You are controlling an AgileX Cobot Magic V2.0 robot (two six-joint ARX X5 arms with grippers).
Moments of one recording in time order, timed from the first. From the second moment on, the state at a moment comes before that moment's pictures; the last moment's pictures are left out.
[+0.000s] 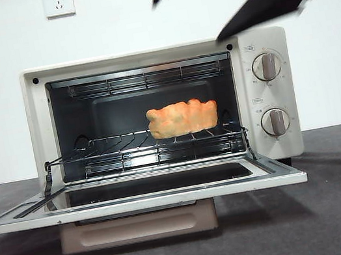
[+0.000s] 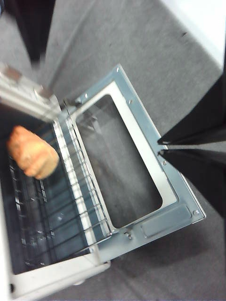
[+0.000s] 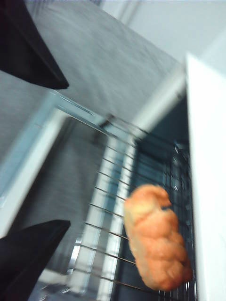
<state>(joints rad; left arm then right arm) -0.66 0.67 0.87 -0.80 0.05 -0.25 0.72 1.04 0.84 -0.27 -0.14 0.57</state>
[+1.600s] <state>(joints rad) -0.08 1.41 0.70 -0.63 0.58 -0.23 0.72 0.37 0.84 -0.87 -0.21 0.40</state>
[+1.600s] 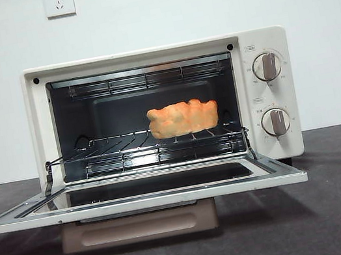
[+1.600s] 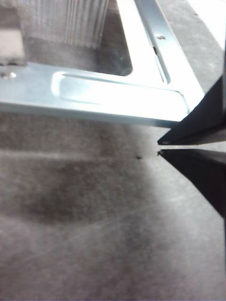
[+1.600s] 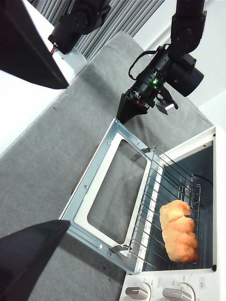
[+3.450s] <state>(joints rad) -0.02 1.37 0.82 -0.17 0.89 -0.57 0.72 0.37 0.84 -0.84 -0.21 0.42</state>
